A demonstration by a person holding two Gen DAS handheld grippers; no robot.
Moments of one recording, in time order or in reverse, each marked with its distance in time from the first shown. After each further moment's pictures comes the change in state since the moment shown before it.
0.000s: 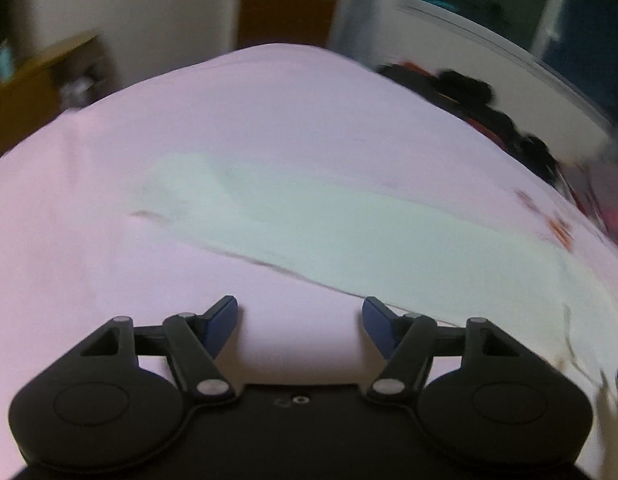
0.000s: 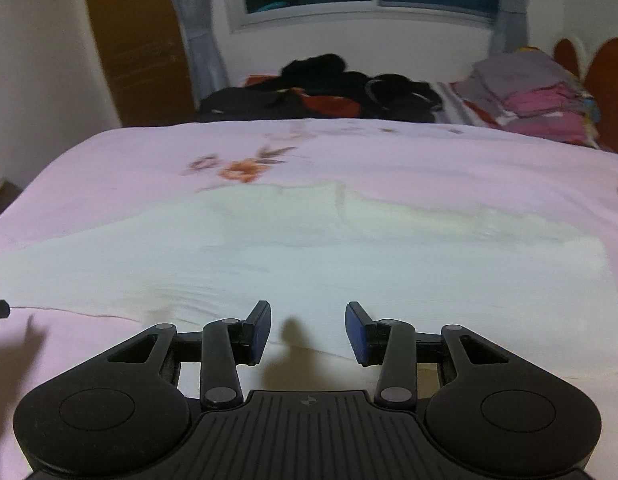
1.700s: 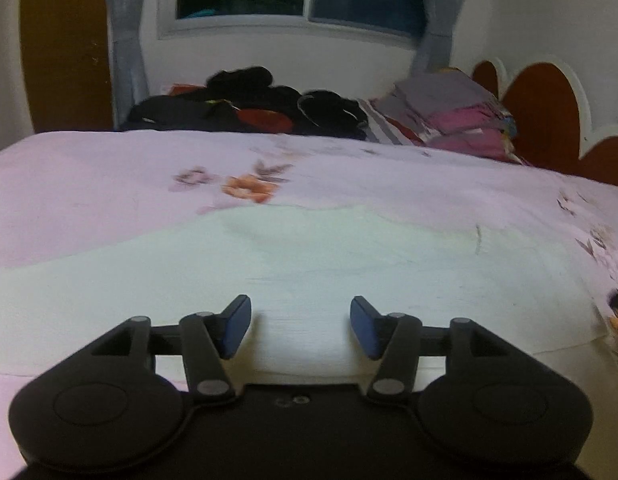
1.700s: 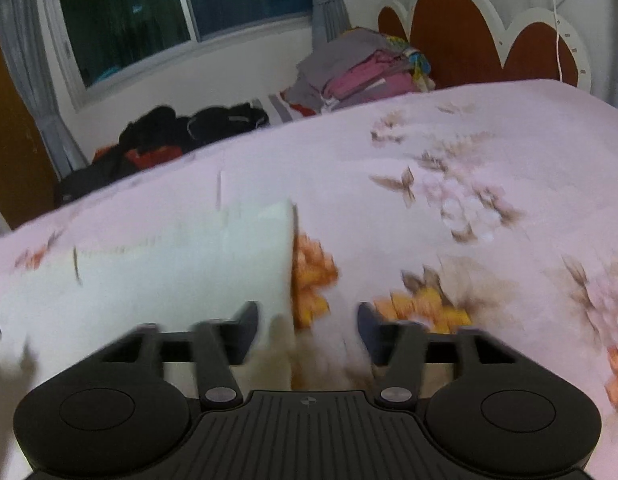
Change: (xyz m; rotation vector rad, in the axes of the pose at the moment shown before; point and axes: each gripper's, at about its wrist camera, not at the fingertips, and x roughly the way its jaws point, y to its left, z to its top) left arm -0.007 -0.267 -0.078 0.539 -0.089 -0.382; right arm -0.099 -0.239 -0.039 0.379 -0.110 -0.274
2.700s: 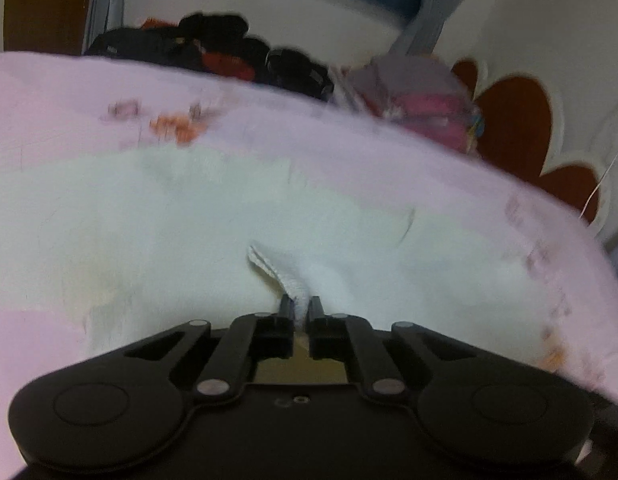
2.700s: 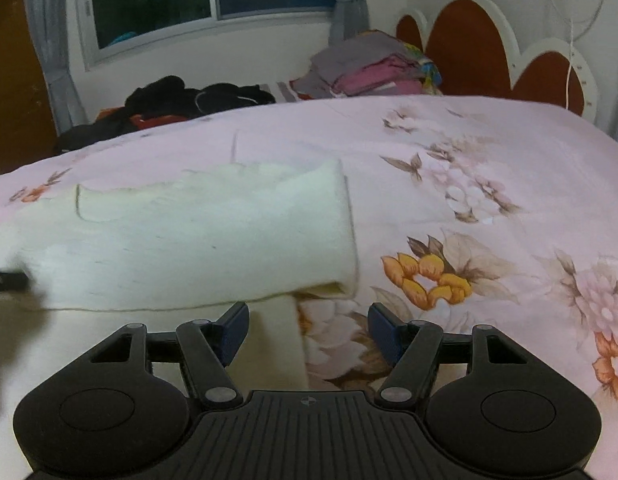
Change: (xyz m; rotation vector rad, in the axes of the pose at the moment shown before) left arm 0.007 -0.019 0.002 -0.178 0.106 -0.195; right arm -0.010 0.016 -0.055 -0.145 0.033 -0.084
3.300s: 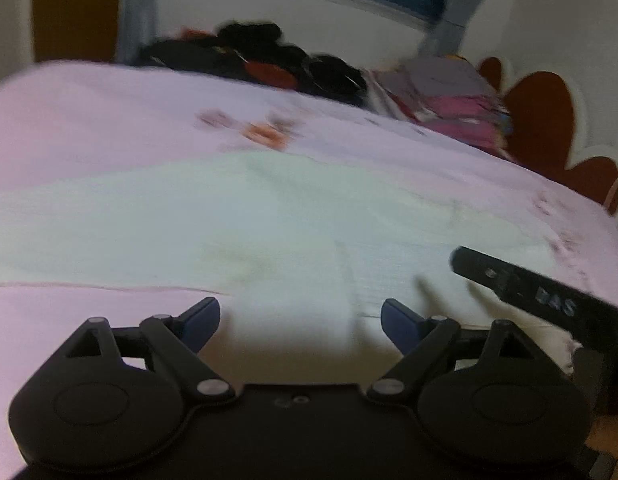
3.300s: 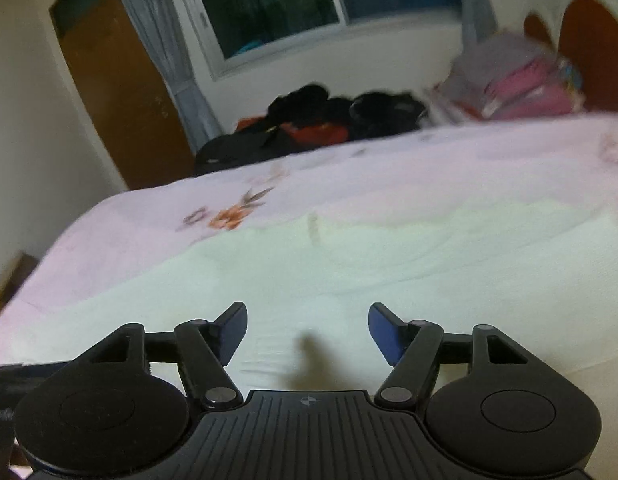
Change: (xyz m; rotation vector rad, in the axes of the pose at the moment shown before) left arm -0.051 0.037 -0.017 0.023 0.039 0.098; right arm -0.005 0.147 0.042 -0.049 -0.045 0.361
